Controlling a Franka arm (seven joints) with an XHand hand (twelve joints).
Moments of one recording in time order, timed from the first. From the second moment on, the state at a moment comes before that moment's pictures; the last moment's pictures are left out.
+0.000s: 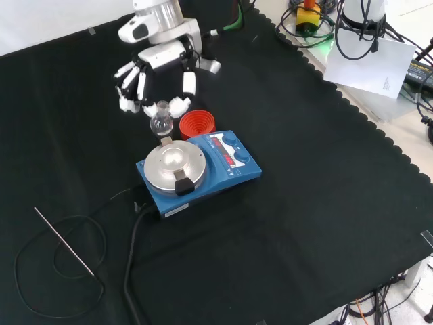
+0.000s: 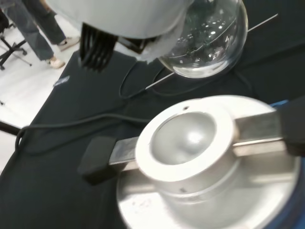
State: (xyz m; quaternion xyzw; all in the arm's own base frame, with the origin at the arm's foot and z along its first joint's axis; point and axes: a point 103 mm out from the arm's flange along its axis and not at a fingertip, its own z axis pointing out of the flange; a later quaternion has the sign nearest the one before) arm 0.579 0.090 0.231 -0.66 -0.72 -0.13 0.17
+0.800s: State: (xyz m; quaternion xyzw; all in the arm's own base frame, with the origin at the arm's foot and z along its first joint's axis) arm 0.573 0.125 0.205 -0.65 -0.73 -0.10 0.19
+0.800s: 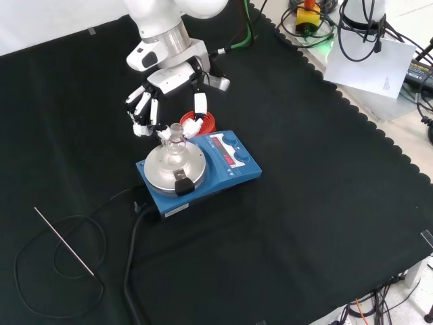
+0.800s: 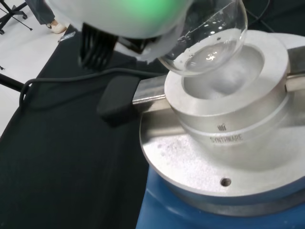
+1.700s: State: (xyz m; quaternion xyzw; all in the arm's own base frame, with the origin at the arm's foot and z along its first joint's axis) arm 0.582 0.128 0.187 -0.65 -0.73 -0.08 0.19
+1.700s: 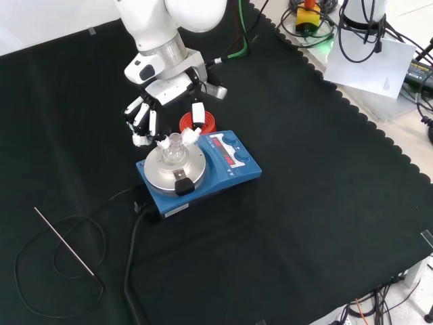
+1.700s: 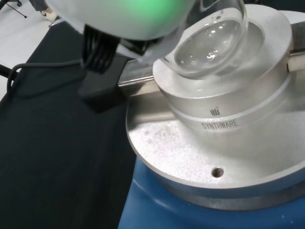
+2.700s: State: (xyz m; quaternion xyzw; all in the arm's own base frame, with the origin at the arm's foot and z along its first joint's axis) arm 0.580 0.122 0.181 -0.65 -0.72 -0.07 0.21
